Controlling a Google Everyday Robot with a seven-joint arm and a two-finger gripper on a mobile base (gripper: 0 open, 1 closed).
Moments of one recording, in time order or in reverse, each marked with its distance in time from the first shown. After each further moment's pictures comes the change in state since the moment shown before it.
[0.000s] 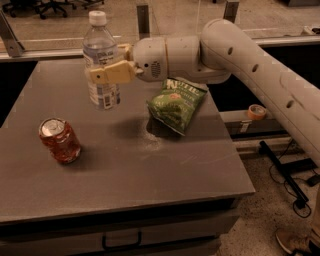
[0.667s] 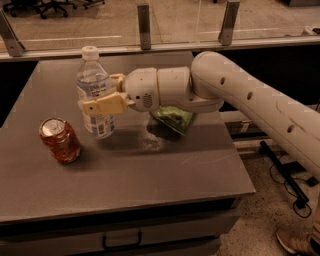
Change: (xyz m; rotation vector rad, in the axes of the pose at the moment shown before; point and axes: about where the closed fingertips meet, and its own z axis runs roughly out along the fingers) arm 0.049 0.040 0.021 0.001 0.015 0.041
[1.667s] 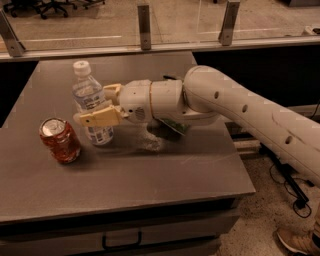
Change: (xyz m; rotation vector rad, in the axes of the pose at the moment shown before) arm 0.027 -0.001 0.013 0.086 0.036 -0.037
